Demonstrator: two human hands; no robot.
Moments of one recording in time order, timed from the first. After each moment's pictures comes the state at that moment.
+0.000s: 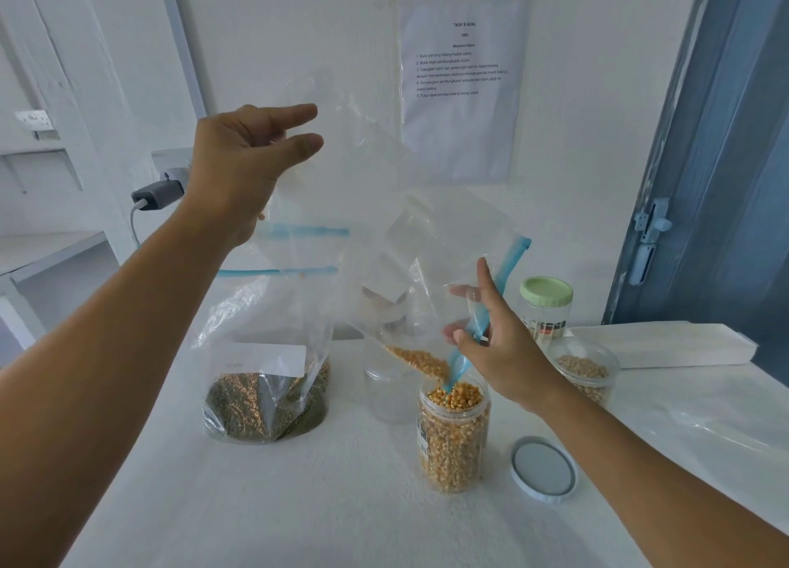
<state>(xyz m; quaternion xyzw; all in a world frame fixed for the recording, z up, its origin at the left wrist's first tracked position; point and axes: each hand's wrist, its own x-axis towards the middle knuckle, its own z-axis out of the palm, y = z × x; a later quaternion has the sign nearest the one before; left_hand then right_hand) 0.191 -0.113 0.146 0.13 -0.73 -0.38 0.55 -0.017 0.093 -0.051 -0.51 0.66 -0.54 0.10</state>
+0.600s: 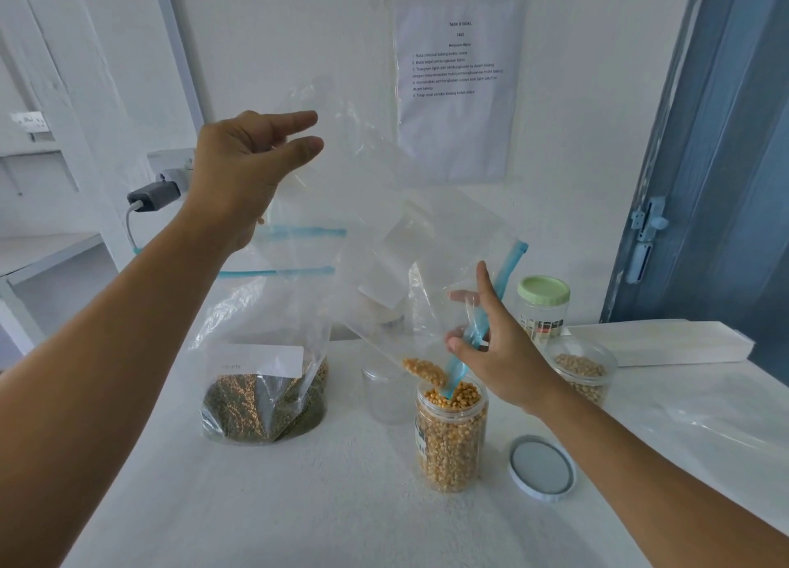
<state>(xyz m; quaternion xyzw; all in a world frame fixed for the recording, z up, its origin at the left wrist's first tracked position) 0.189 -0.114 0.142 0.12 -0.74 -0.38 0.54 -0.019 0.097 -0.055 -0.51 0.67 -0.53 0.10</state>
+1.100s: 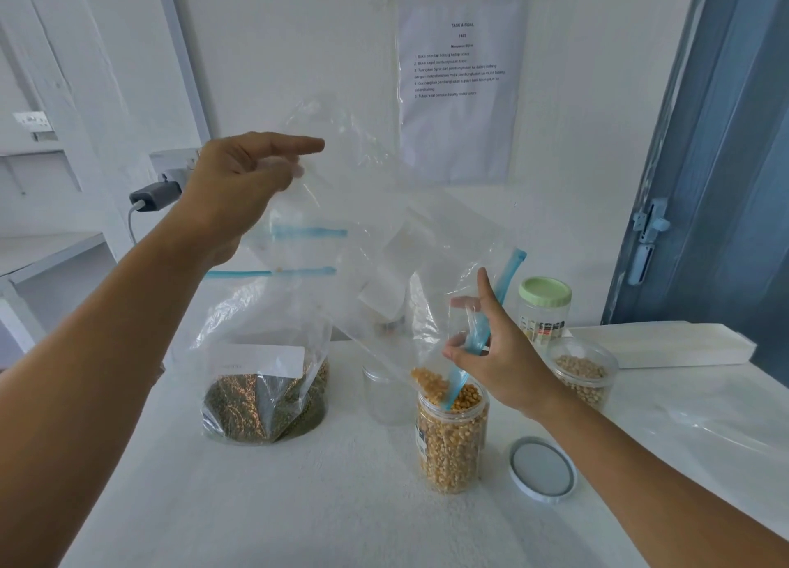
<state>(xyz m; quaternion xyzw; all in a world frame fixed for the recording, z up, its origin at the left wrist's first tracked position) 0.205 -0.113 0.135 0.13 -0.80 -0.37 0.46 -0.020 0.096 -0.062 -0.50 0.66 -0.55 0.12</state>
